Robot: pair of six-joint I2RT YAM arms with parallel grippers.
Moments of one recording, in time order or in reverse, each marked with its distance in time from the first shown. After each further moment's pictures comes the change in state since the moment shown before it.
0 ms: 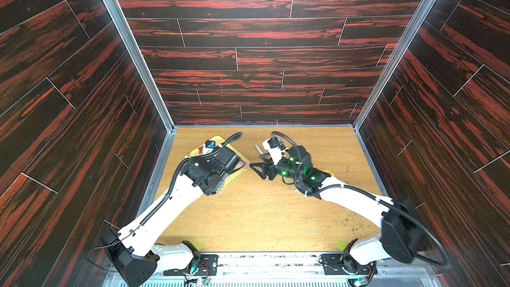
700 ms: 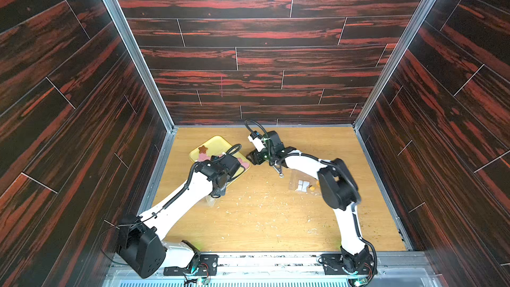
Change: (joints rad) left arm 0.101 0.094 -0.203 0.180 0.296 0.014; right arm -0.114 0.693 0.666 -0.351 0.049 -0.185
